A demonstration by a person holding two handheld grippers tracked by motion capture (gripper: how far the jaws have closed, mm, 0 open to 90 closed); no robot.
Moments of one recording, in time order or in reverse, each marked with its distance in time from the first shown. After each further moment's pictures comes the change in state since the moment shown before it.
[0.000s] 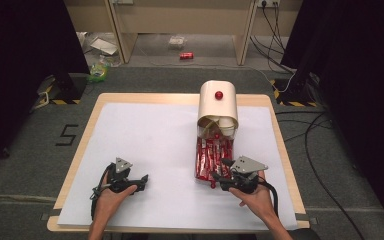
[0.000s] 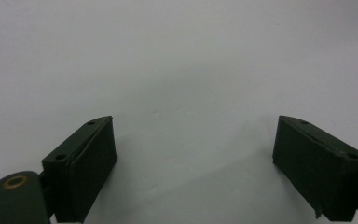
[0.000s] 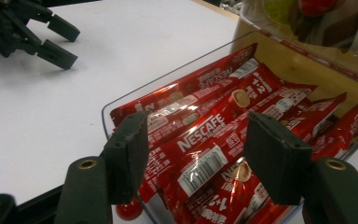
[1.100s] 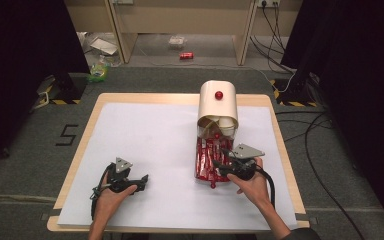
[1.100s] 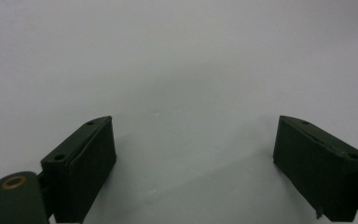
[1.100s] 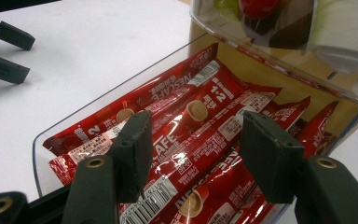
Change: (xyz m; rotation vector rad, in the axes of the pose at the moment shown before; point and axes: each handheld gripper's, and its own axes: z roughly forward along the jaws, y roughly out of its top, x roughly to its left) left arm 0.000 0.000 0.000 0.001 -0.002 0.000; right arm -0.024 0.012 0.020 0.037 -0.060 0.067
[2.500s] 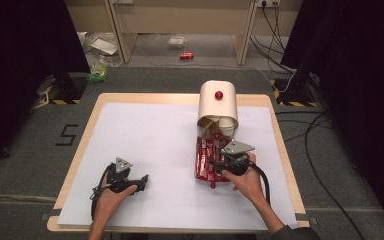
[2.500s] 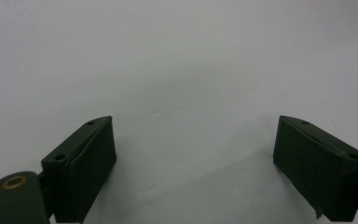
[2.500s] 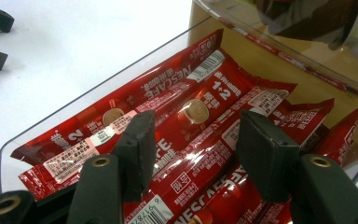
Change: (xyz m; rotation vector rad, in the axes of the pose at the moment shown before) left arm 0.000 0.000 0.000 -0.002 0.000 -0.001; right arm 0.000 0.007 0.020 0.083 -0.010 -0.013
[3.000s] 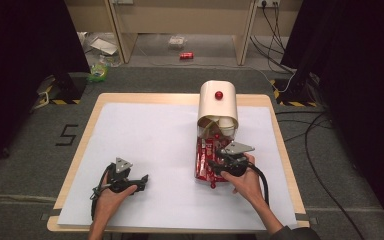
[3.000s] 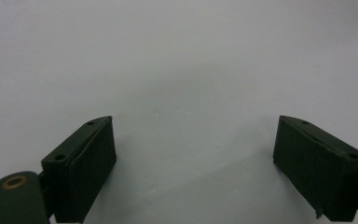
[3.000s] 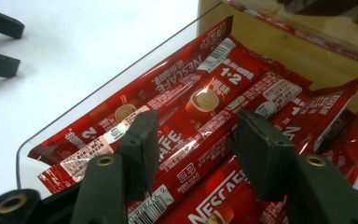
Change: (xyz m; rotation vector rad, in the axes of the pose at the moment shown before) left arm 0.000 0.000 0.000 0.001 0.001 0.003; right arm 0.003 -0.004 0.003 0.009 0.037 0.073
